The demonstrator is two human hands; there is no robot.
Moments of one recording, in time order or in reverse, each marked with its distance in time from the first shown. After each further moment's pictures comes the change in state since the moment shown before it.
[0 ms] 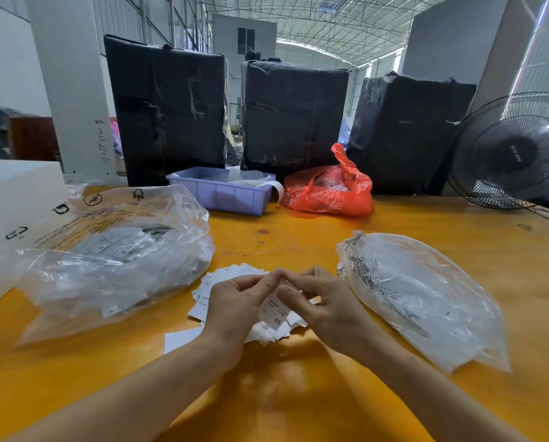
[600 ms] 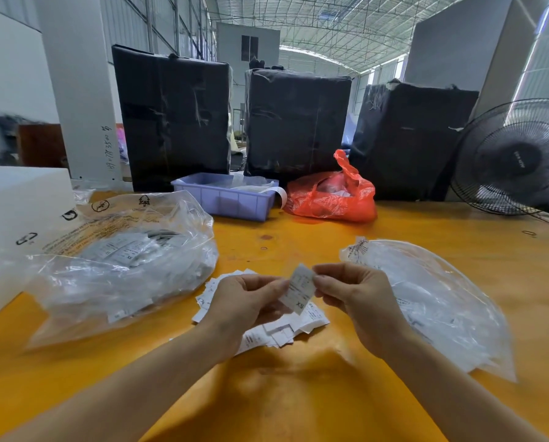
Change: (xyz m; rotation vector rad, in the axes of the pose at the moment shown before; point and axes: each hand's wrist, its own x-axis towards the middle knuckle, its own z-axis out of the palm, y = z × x) left_hand 0.007 0.015 -0.005 0.057 -0.147 -0.150; right_hand 0.006 0.005 -0.020 0.534 0.278 0.220
